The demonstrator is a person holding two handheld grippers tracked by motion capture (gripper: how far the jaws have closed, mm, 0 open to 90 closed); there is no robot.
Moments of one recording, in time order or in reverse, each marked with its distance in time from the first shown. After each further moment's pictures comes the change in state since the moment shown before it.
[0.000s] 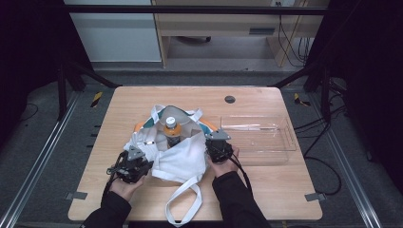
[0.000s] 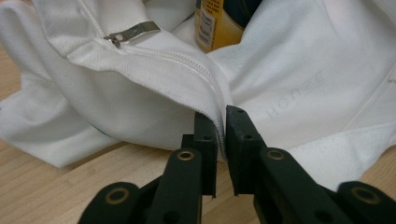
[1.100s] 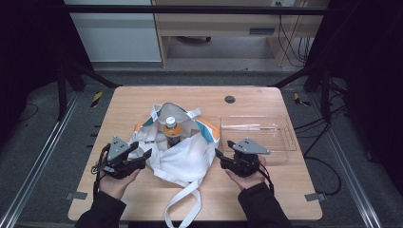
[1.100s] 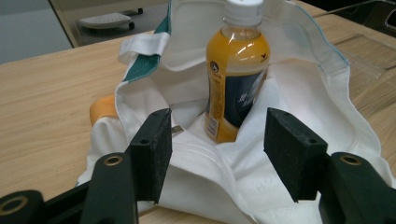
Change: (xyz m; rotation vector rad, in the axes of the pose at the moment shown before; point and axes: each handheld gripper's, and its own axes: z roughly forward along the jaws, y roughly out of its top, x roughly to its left) left arm 0.003 0.027 -0.054 -0.293 0.027 -0.002; right arm -0.040 -0.019 -0.089 -0.191 0.203 0.034
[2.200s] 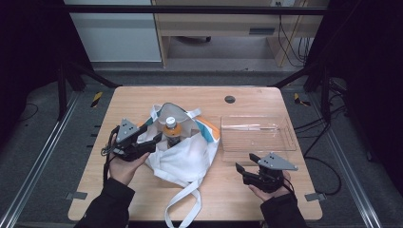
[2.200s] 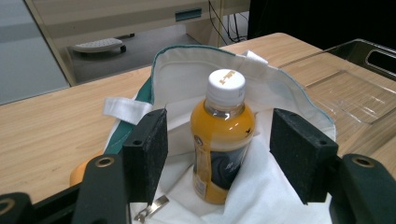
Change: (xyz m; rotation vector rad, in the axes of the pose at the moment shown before) left arm -0.007 0.046 0.025 -0.071 -0.039 0.015; right arm -0.033 -0.041 -0.050 0.028 0.000 0.004
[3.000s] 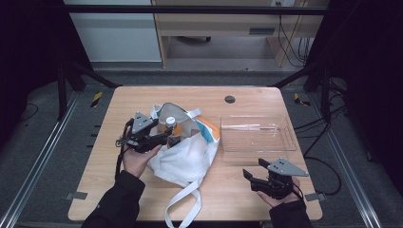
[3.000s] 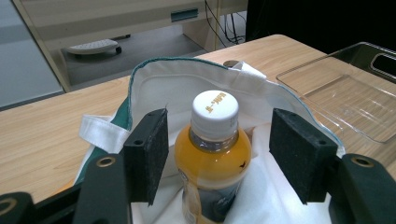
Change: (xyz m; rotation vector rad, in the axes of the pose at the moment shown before) left arm -0.008 0.010 0.037 0.004 -0.008 0.005; right arm -0.009 -0.013 -0.020 0.016 -0.008 0.032
